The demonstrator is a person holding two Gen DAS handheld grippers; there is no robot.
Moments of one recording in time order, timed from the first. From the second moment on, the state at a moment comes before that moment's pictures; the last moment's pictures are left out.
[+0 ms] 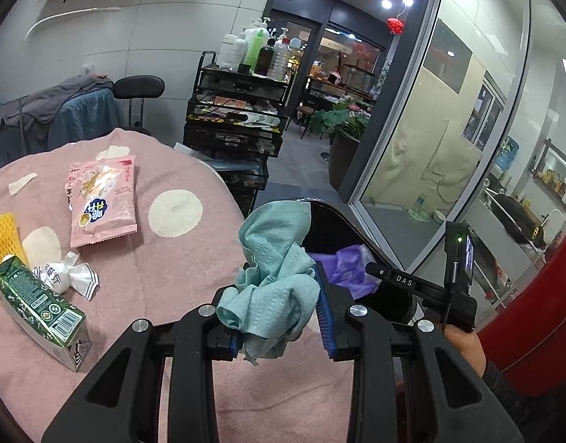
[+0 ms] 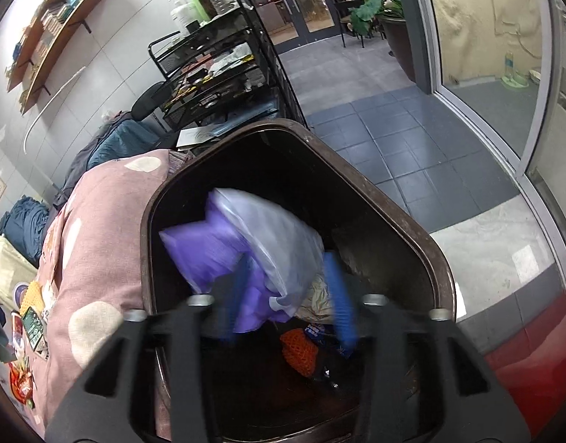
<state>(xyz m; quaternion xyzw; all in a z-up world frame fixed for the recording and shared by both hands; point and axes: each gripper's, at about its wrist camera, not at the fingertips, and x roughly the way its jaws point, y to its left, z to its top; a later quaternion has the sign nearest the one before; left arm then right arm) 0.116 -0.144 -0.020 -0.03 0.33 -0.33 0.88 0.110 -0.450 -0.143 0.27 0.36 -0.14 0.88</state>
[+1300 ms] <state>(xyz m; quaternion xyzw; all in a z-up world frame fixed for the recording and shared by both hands) 0.162 -0.273 -0.046 0.04 0.40 -0.40 0.82 0.044 -0.456 -0.075 0.24 0.23 -0.21 0.92</state>
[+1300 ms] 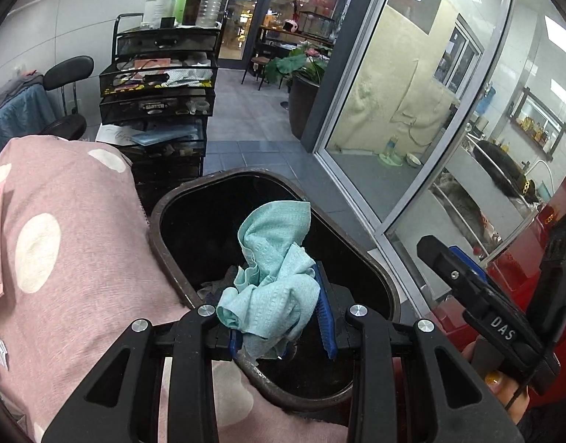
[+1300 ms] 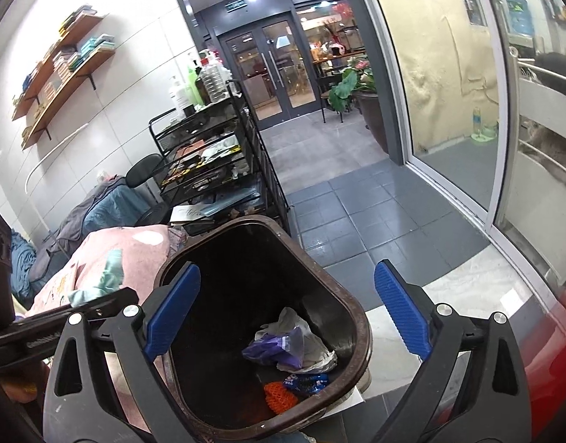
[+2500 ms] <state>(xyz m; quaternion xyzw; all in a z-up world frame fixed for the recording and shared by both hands) 0.123 -0.233 -0.002 0.06 0.28 -0.34 0.89 0.048 -0.459 -0.074 0.24 0.22 -0.21 0.92</state>
